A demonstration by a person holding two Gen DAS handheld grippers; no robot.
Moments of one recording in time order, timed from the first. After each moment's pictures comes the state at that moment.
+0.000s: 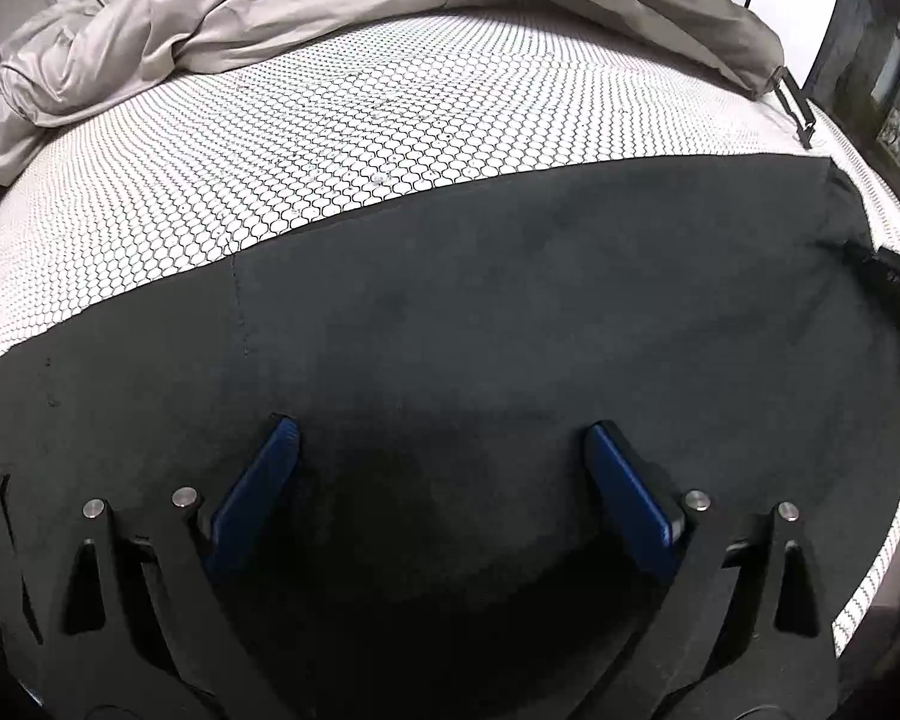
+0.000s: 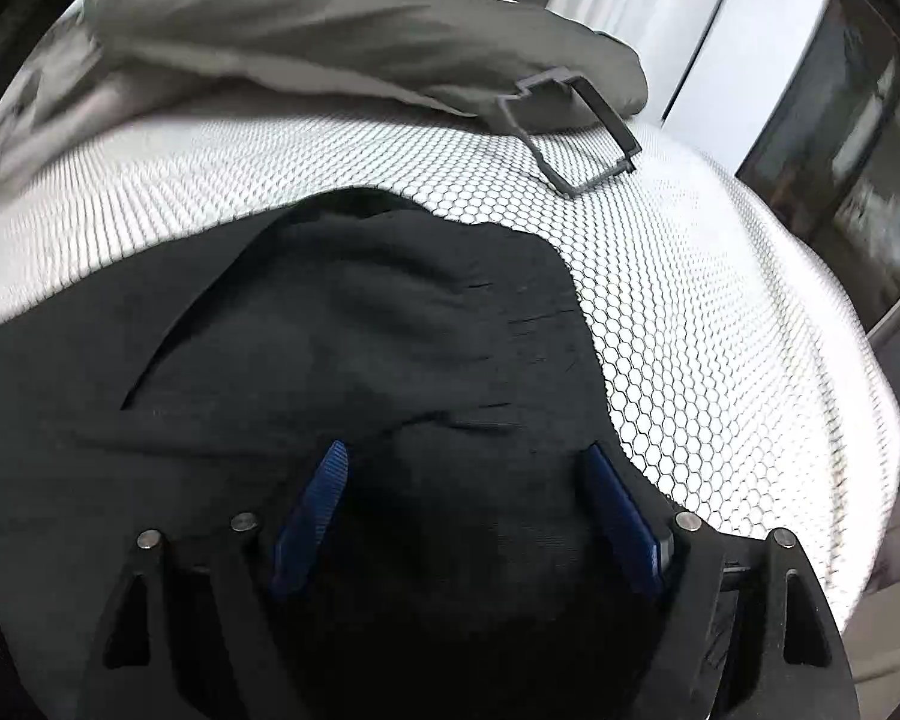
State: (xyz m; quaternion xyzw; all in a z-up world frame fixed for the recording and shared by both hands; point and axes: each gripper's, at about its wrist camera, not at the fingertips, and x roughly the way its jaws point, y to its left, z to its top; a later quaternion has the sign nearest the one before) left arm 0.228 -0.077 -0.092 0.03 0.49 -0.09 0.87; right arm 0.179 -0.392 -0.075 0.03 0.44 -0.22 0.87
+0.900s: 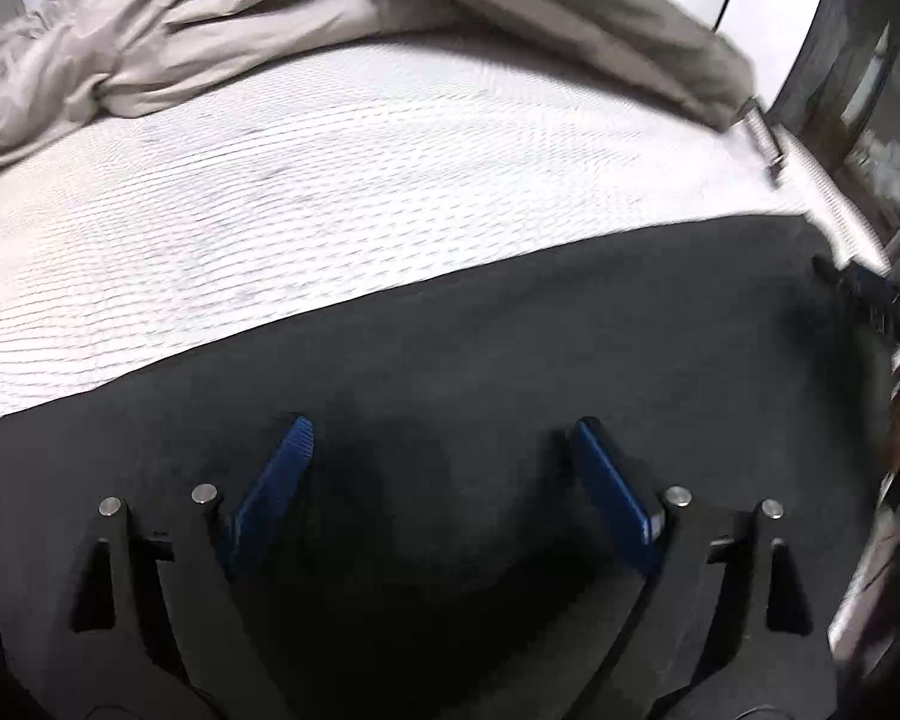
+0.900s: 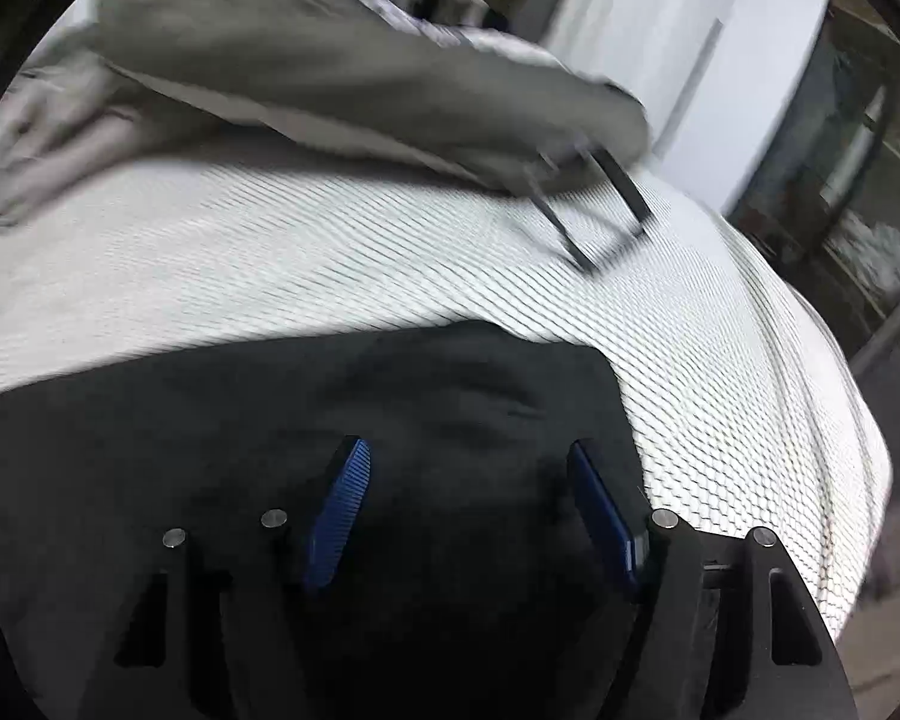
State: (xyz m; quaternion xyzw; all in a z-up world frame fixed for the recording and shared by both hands) left arm 0.284 -0.131 -0.081 -0.02 0.47 -0.16 0.87; right arm 0.190 -0.355 -0.037 0.02 0.39 -0.21 0.89
